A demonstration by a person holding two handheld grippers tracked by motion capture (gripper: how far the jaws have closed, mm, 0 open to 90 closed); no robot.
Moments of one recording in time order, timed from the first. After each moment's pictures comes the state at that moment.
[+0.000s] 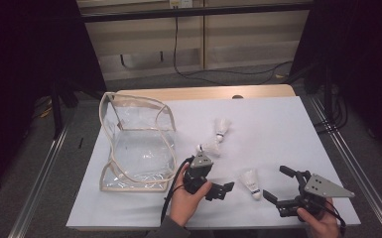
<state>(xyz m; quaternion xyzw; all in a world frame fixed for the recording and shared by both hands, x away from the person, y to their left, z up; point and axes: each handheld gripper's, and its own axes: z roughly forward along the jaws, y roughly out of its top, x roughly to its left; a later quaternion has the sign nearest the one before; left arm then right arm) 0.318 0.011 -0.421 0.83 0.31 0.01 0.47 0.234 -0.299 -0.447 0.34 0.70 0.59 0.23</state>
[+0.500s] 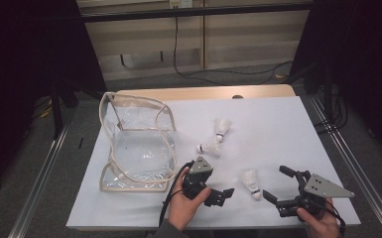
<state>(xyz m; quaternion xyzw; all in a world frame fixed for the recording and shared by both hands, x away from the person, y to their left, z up) 0.306 0.015 -0.424 0.83 0.29 0.00 0.48 0.234 -0.298 -0.447 0.34 0.70 0.59 0.24</state>
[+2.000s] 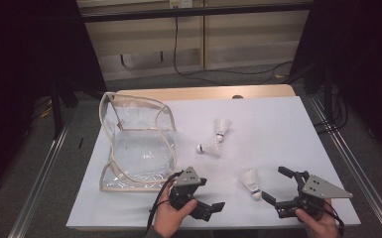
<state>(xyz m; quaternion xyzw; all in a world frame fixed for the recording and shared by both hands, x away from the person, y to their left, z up) 0.286 0.050 -0.425 0.83 0.24 -0.03 0.50 0.233 -0.295 -0.447 0.33 0.71 0.58 0.24</state>
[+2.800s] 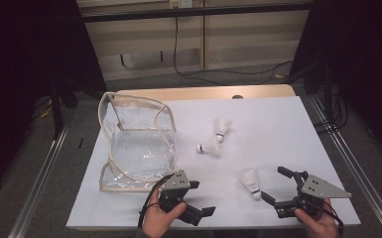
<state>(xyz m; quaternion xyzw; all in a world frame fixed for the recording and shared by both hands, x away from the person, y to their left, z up) 0.281 0.076 -0.423 0.83 0.22 -0.04 0.50 0.234 -0.295 -0.448 0.33 0.71 0.58 0.24</state>
